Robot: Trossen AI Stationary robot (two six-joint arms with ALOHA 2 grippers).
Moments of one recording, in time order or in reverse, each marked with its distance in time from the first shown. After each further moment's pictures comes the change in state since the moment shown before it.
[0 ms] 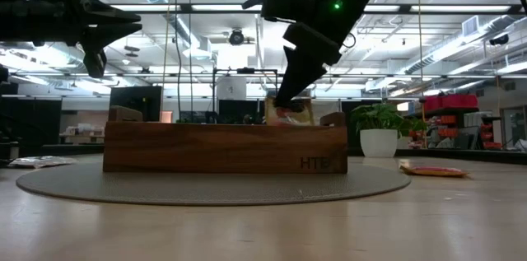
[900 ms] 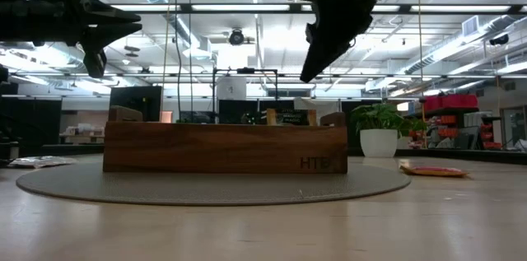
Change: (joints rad) left arm 0.000 0.000 0.000 0.000 0.000 0.001; right arm -0.011 -0.140 -0.045 -0.044 -0.442 0.023
